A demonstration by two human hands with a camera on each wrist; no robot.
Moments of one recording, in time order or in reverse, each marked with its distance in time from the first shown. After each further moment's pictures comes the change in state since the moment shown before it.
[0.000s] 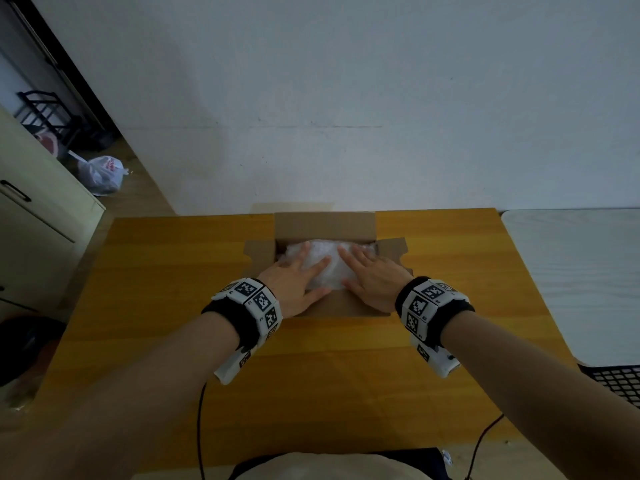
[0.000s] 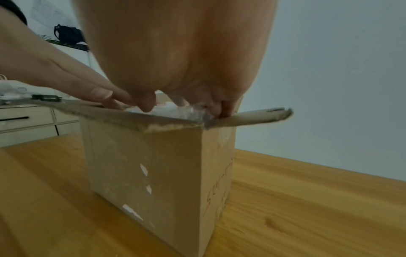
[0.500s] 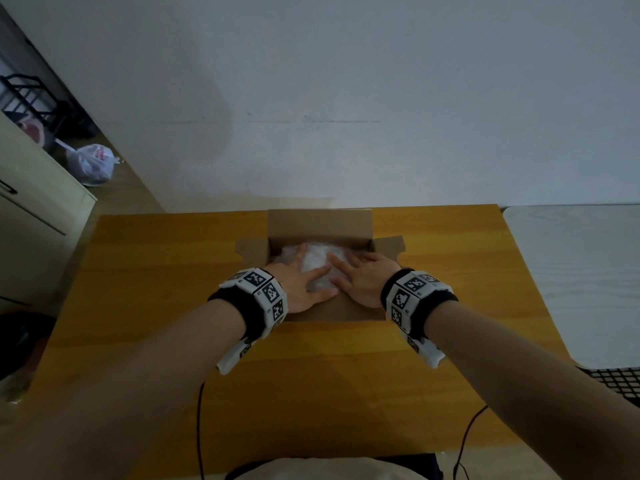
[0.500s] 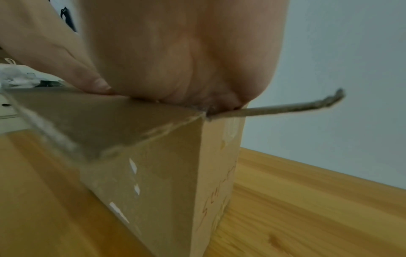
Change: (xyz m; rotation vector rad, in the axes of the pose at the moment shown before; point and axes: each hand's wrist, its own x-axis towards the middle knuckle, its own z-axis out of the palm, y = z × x) left_hand 0.023 0.005 -0.017 0.020 -0.189 -0.038; right_hand 0.035 0.010 0.002 -0.159 -0.261 0.033
